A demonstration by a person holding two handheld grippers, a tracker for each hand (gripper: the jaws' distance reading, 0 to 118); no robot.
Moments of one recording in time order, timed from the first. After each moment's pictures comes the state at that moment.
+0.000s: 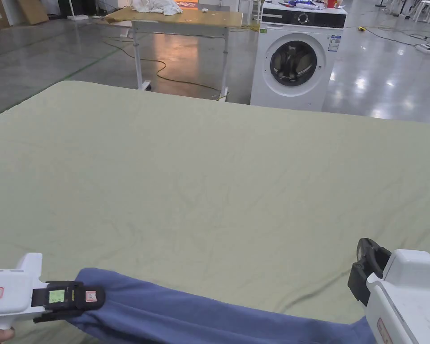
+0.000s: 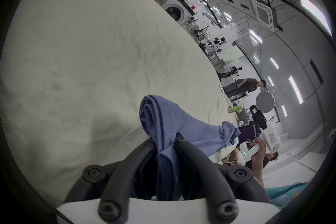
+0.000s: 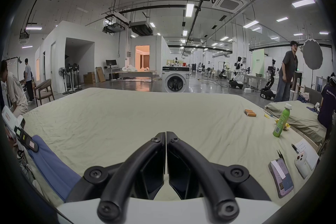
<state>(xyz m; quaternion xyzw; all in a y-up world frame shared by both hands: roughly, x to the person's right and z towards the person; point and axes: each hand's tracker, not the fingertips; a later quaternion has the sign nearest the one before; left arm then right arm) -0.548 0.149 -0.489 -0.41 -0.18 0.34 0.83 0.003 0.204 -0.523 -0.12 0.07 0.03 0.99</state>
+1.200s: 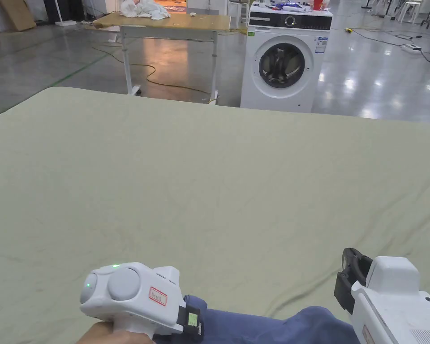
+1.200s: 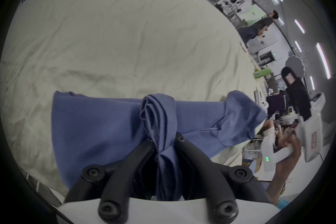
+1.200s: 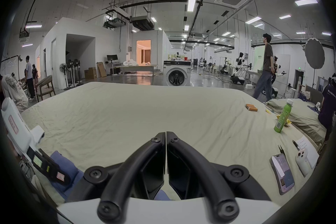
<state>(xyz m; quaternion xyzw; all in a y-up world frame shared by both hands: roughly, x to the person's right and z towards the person) -0.327 0.123 -0.562 -0.57 -0.14 0.20 0.78 0.007 0.191 -0.521 -0.14 0.07 0.03 0.99</state>
